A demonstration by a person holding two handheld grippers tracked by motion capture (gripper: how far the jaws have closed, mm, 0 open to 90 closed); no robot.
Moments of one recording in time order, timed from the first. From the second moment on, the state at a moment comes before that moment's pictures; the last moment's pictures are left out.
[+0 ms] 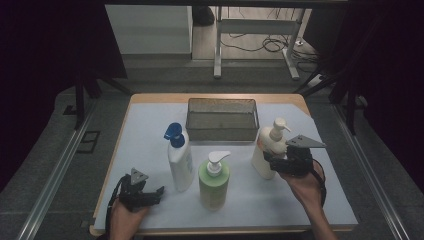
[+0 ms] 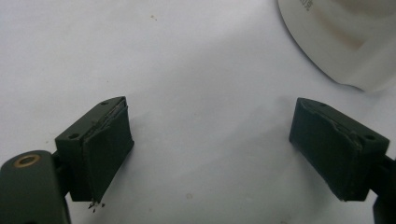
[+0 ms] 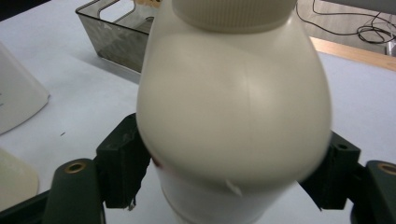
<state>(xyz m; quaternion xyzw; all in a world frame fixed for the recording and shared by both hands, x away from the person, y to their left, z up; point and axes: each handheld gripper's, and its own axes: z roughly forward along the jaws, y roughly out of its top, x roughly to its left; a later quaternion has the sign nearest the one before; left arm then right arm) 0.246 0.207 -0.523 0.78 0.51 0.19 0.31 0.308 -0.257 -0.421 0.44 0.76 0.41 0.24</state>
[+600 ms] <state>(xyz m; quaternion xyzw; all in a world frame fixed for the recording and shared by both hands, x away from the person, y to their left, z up) 0.246 0.207 -0.524 0.78 0.51 0.18 0.31 0.320 -0.248 -0.423 0.44 0.76 0.41 0.24</state>
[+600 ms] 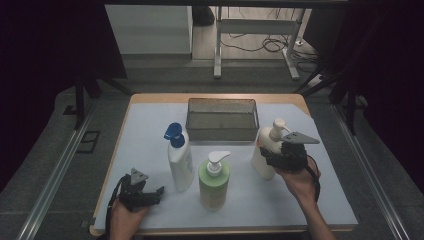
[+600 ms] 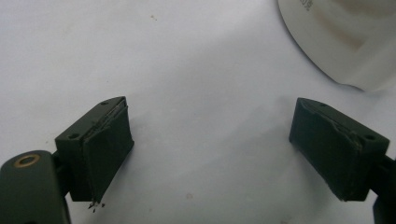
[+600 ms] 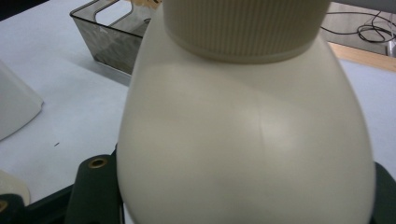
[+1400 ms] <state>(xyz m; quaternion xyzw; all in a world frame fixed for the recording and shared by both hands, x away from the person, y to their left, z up) 0.246 0.207 -0.524 0.78 0.51 0.18 0.31 0.314 -0.246 -0.402 0.43 0.78 0.42 0.20</state>
